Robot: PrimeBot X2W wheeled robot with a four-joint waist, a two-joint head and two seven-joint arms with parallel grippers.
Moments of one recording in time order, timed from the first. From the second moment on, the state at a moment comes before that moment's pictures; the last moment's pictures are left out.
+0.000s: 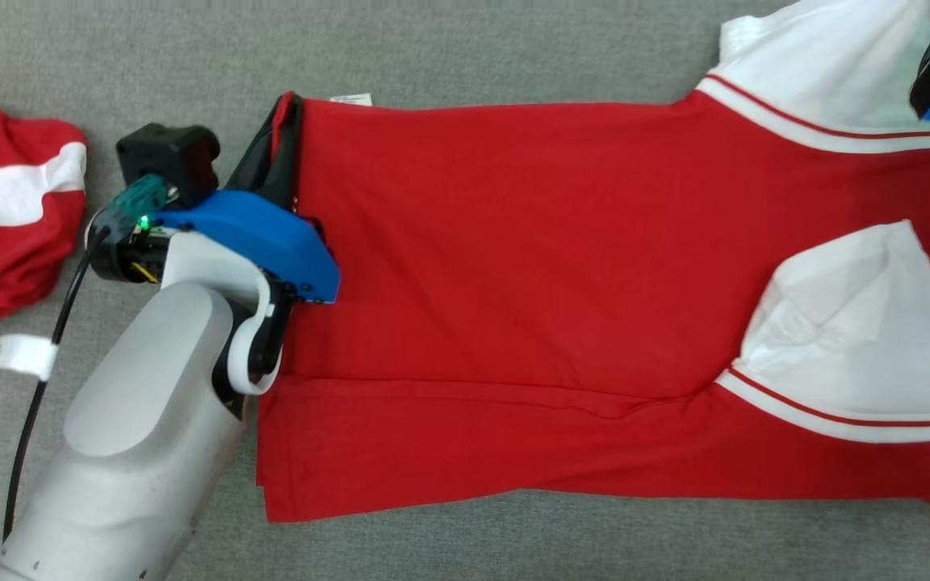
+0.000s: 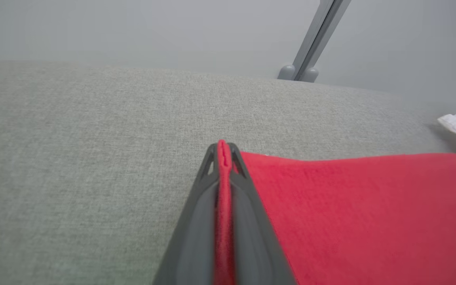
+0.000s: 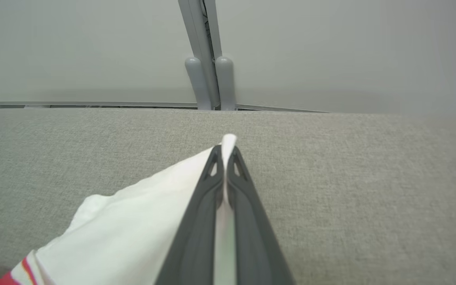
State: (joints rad) left arm -0.75 0.29 -0.59 0.43 -0.72 0.13 -0.04; right arm -1.05 -0.30 -0.09 0.66 0.24 0.13 0.38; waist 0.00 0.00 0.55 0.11
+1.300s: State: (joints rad) left arm -0.32 0.36 -0.52 0.39 -0.47 -0.09 -0.26; right arm -0.21 -0.34 -0.10 0.06 0.59 0.13 0.60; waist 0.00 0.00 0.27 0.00
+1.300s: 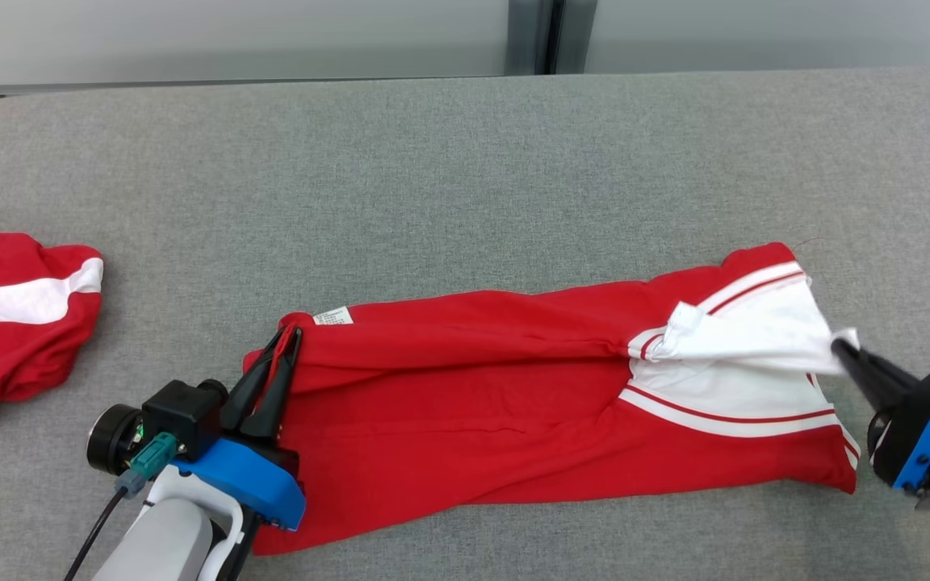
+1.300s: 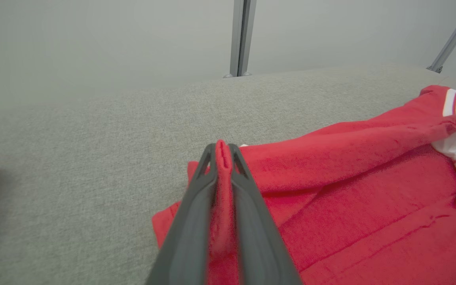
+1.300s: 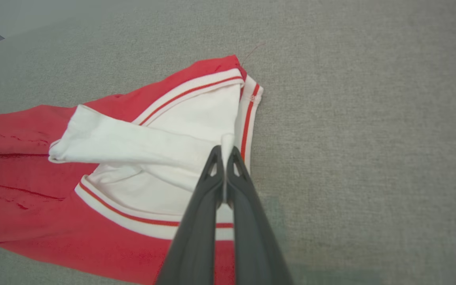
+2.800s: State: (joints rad) left arm -0.27 0.18 -0.15 0.46 -0.42 -0.11 -0.26; right arm -0.39 -0.10 -0.26 0.54 0.16 0.13 0.51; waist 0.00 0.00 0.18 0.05
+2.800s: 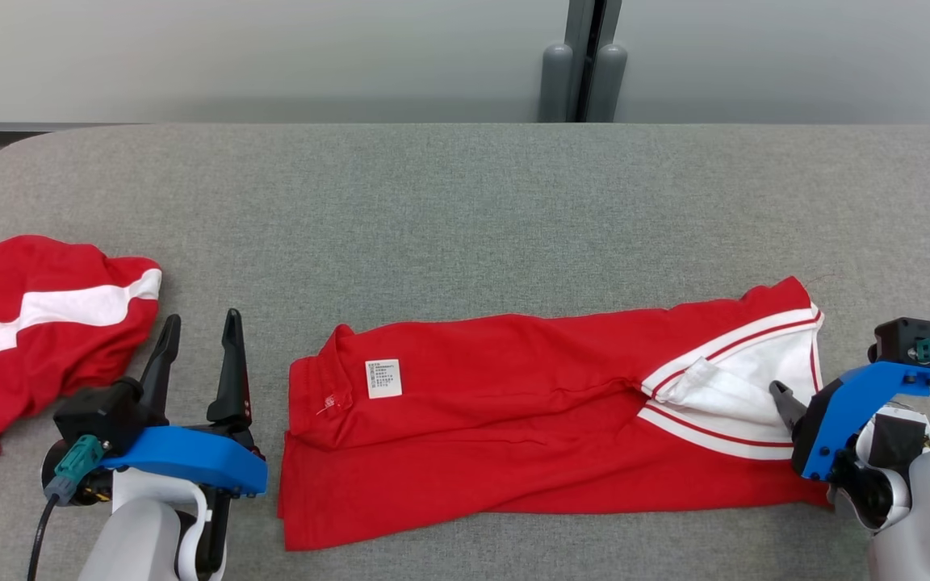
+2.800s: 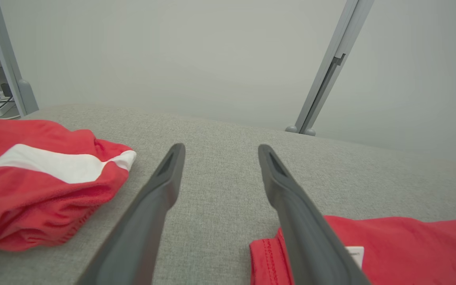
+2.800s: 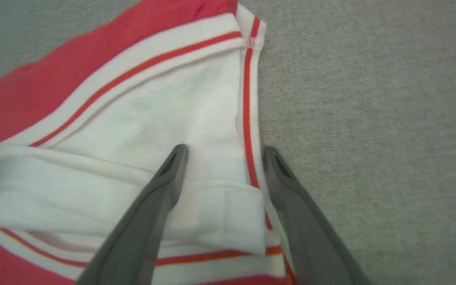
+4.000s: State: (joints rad) left arm -0.23 0.20 -0.15 0.48 -0.39 -0.10 -0.26; right arm -0.28 -0.26 -0.21 0.24 0.08 0.13 0.47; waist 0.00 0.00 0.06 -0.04
